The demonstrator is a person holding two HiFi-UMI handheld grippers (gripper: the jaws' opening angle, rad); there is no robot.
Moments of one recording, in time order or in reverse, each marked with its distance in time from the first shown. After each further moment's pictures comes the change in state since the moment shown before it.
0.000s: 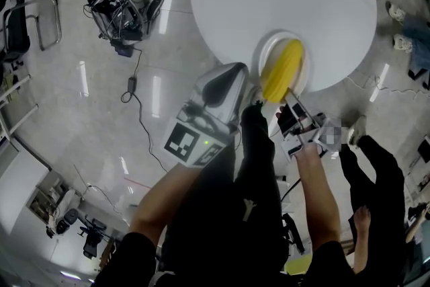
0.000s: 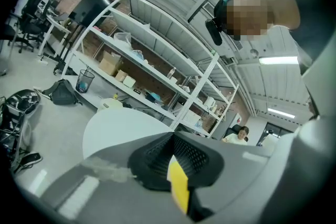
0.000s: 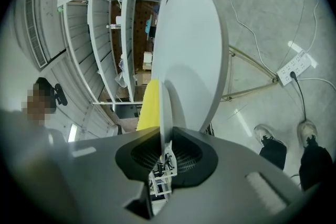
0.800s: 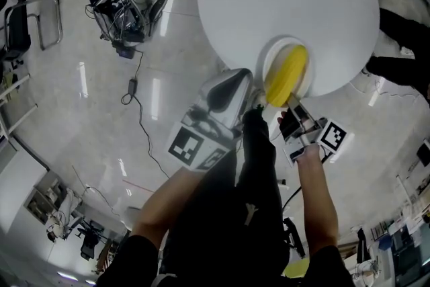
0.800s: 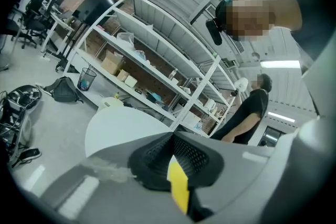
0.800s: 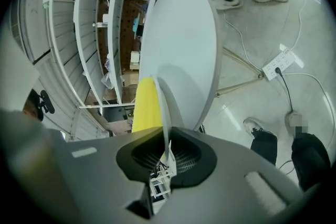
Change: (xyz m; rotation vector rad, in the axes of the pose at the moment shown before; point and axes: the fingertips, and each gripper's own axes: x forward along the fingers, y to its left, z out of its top) left arm -0.004 0.002 0.000 -0.037 -0.013 0.002; right arm 0.003 -0.008 -0.003 0.072 0.006 -0.140
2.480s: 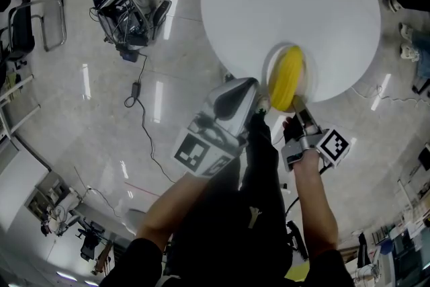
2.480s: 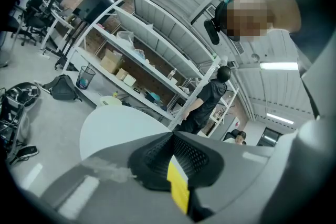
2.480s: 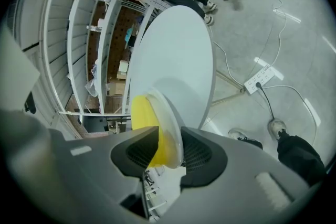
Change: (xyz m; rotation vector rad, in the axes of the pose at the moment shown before) left arm 0.002 -0.007 0.000 -0.020 -0.001 -0.015; right arm -0.016 -0.004 0.016 -0.008 -0.157 -0.232
